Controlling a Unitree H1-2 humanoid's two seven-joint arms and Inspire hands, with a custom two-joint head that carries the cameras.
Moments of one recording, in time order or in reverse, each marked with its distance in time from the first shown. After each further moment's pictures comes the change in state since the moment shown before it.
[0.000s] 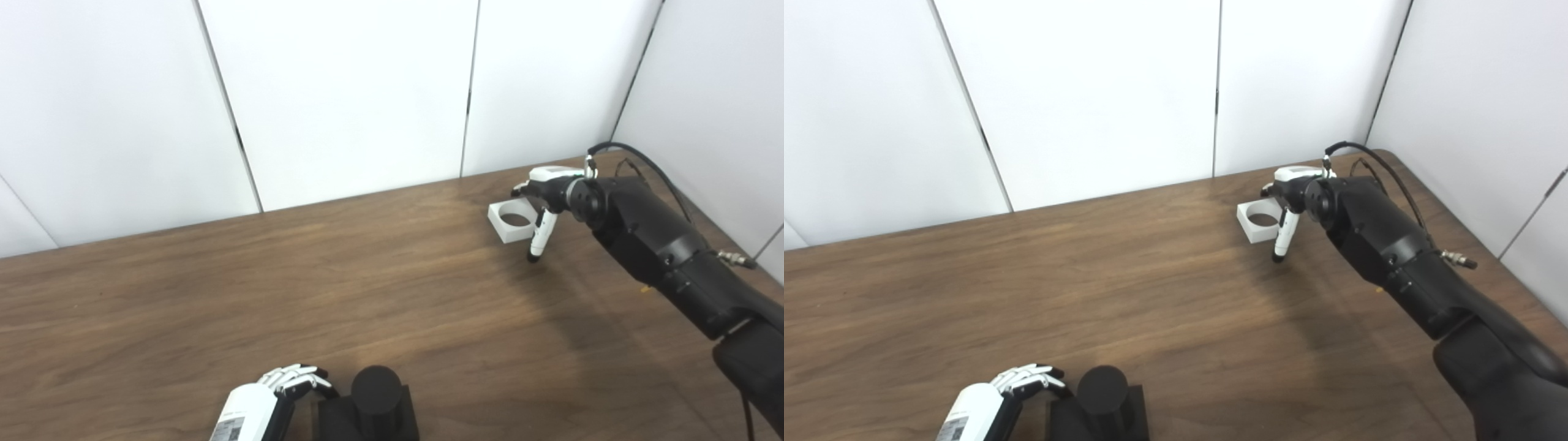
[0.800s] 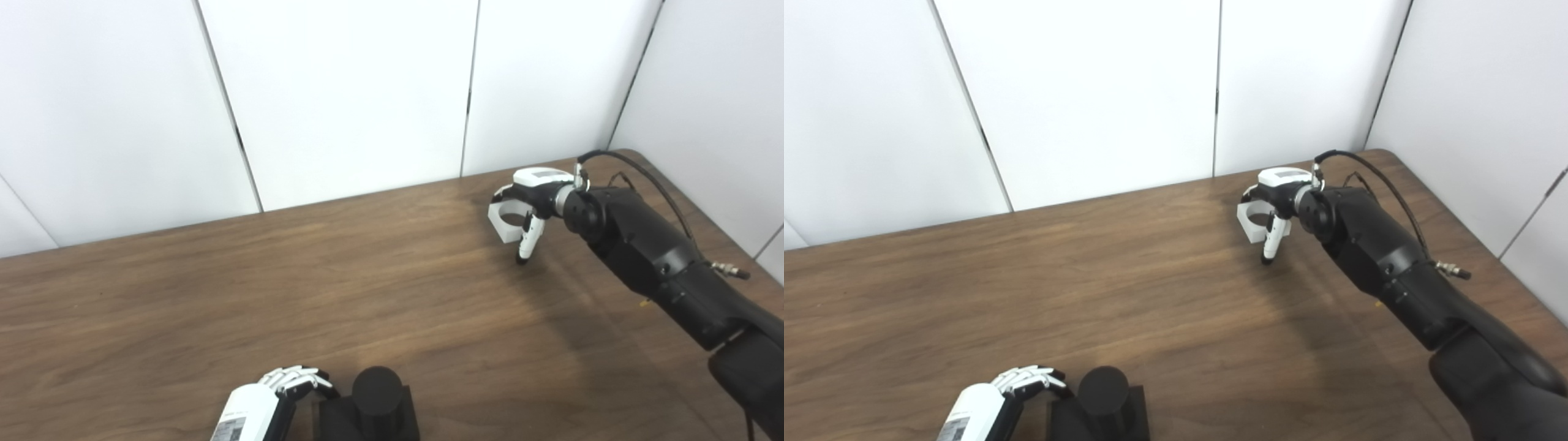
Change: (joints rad) left arm 0.002 -0.004 -0.001 -0.002 0.015 -0.002 -0.003; right arm 0.028 0.019 -0.005 0.003 0.033 -0.101 -0.120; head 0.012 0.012
